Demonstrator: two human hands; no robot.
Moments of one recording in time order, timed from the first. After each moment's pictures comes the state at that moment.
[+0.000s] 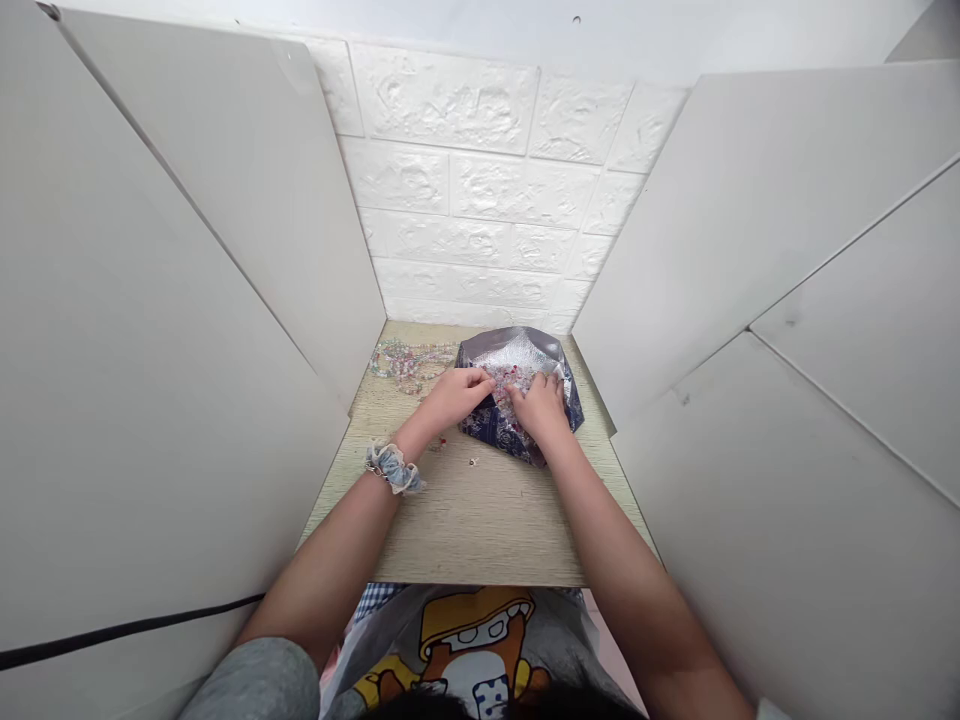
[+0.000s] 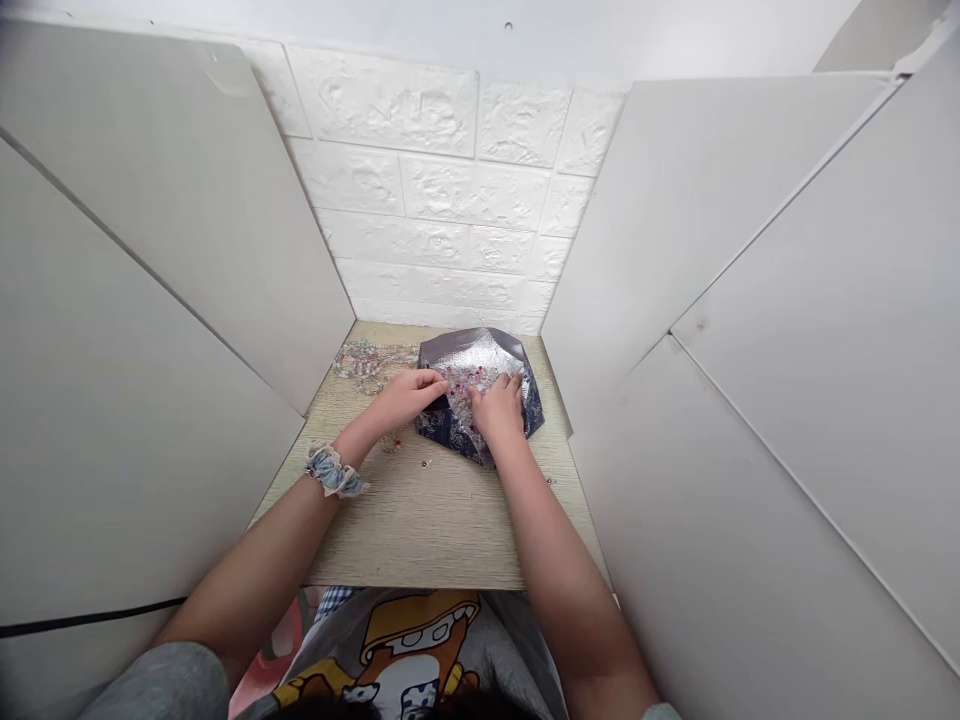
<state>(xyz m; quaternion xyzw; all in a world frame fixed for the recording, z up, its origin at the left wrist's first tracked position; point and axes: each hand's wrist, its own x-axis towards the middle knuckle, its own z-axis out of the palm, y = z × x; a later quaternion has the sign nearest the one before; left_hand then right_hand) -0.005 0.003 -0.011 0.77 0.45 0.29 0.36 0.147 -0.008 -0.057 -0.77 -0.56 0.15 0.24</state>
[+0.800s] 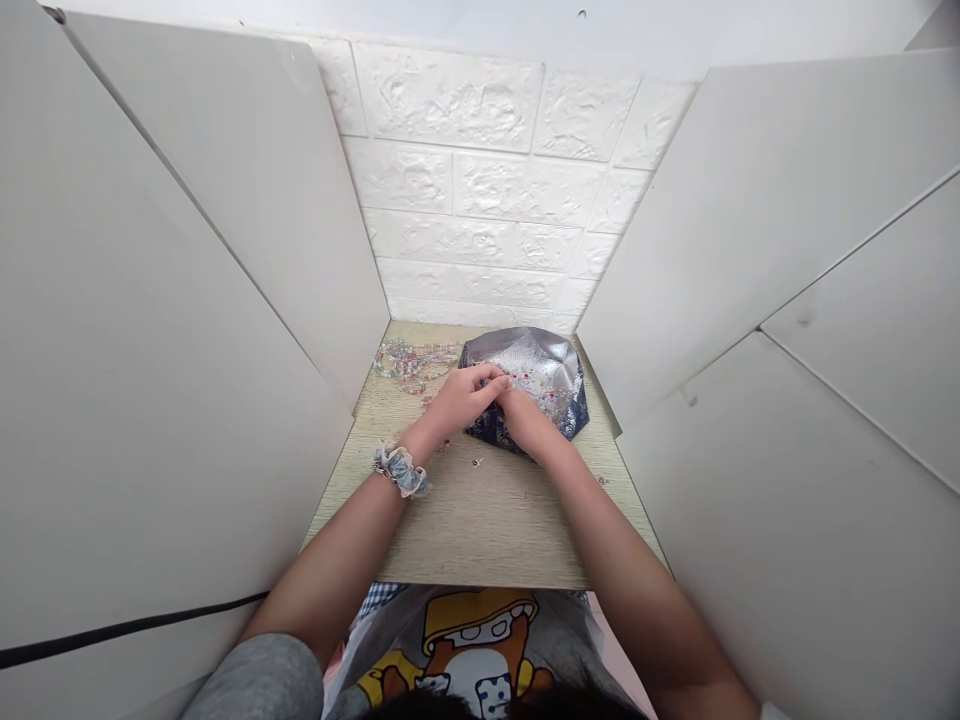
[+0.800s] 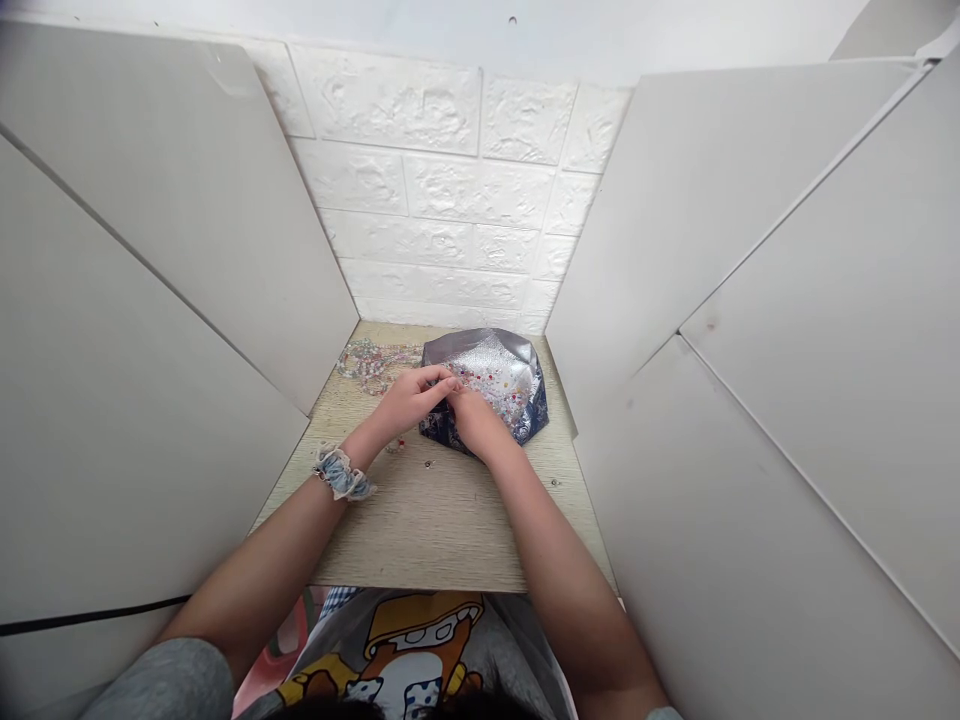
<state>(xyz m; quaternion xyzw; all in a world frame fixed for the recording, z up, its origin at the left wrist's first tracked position) -0.003 -0.006 -0.005 0.80 0.38 0.34 0.32 0.131 -0.021 -0.039 -0.50 -0.81 0.21 0.24</state>
